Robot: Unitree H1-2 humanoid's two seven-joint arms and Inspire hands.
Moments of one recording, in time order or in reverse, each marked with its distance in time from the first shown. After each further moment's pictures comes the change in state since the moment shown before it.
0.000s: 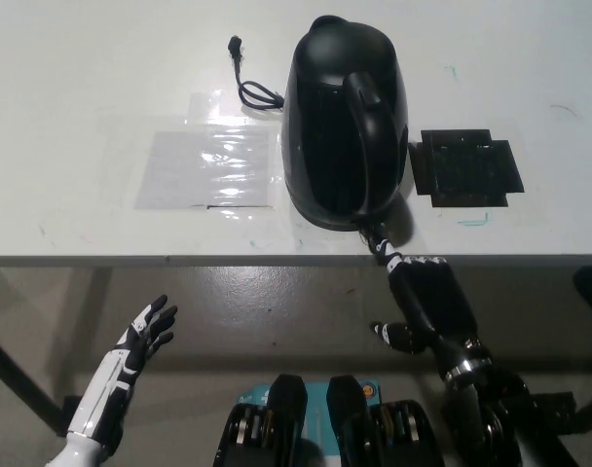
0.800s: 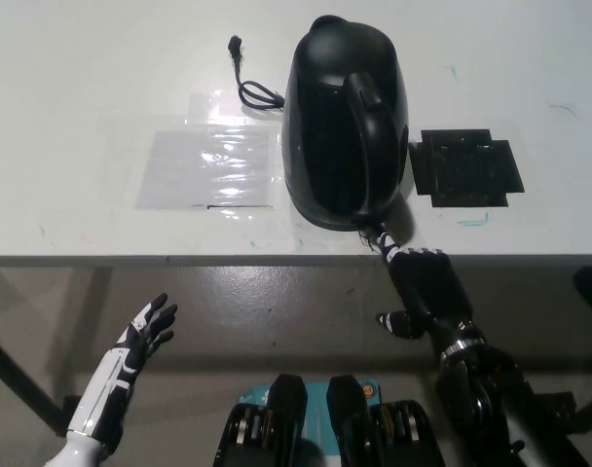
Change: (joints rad) left_arm -0.002 0.001 0.000 -0.002 -0.002 0.000 0.000; right_arm -0.072 0.005 -0.001 0.167 0.002 0.009 -0.029
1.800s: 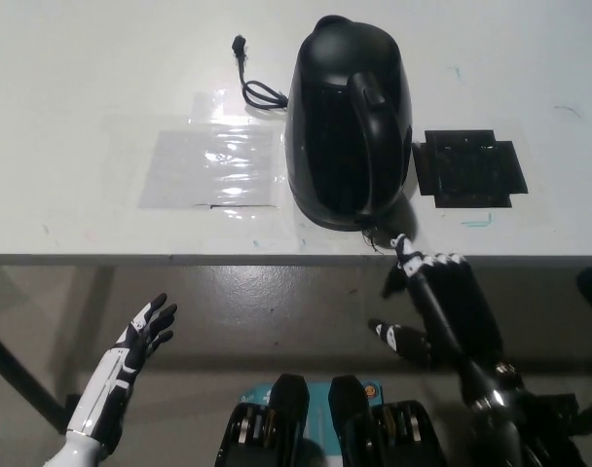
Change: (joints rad) left_arm 0.000 0.003 0.000 0.000 0.002 0.001 0.000; right_arm 0.239 -0.036 -0.026 -0.556 0.087 -0.089 0.003
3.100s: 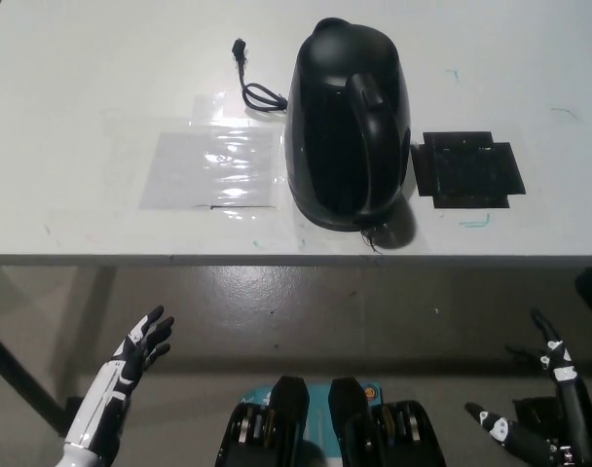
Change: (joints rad) left_arm 0.036 -0.001 0.001 0.002 -0.008 0.000 0.000; right_arm 0.271 -0.021 -0.255 0.326 0.539 -0.459 -0.198
